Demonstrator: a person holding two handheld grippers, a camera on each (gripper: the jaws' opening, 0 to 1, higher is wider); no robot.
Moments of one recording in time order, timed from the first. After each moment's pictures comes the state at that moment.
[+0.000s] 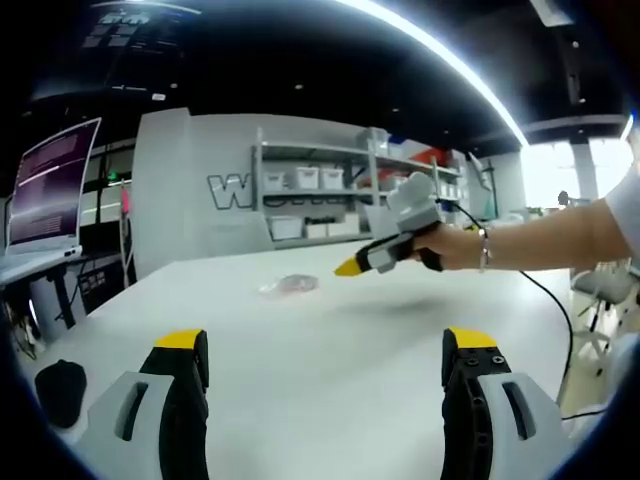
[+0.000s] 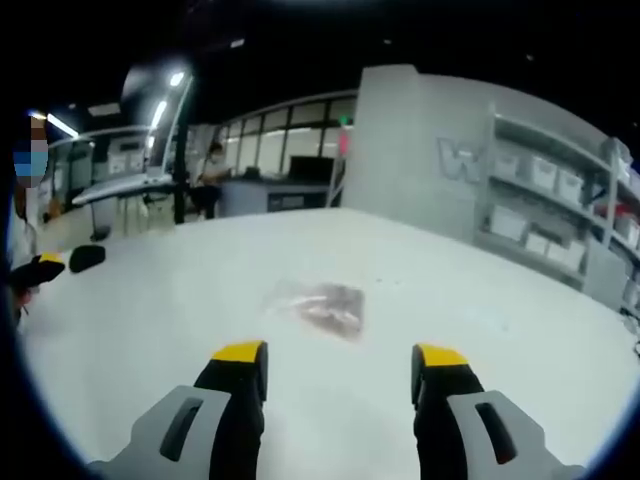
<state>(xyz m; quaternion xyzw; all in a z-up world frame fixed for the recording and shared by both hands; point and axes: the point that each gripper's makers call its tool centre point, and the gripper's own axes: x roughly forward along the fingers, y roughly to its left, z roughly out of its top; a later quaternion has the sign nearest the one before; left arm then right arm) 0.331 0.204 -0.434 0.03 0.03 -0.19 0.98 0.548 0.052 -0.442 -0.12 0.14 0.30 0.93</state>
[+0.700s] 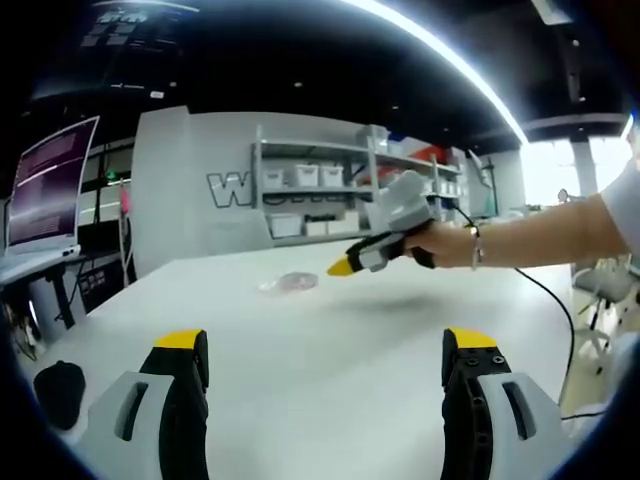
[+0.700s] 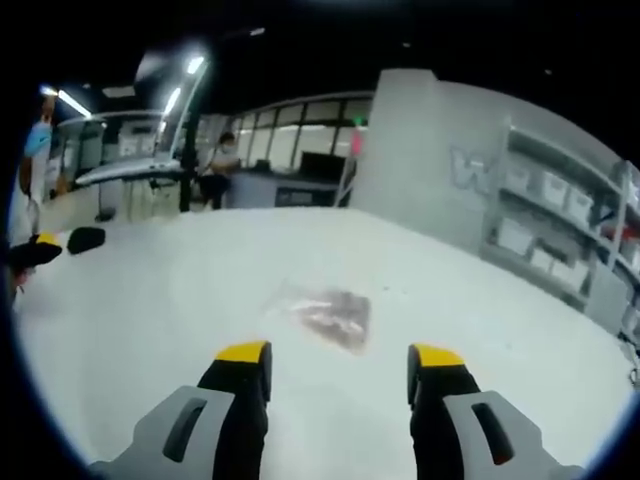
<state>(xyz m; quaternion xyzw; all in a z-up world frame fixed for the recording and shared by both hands) 0.333 0.203 -0.435 0.03 0.03 -0.19 0.98 0.563 0.067 -0.445 -0.16 0.13 0.32 0.93</state>
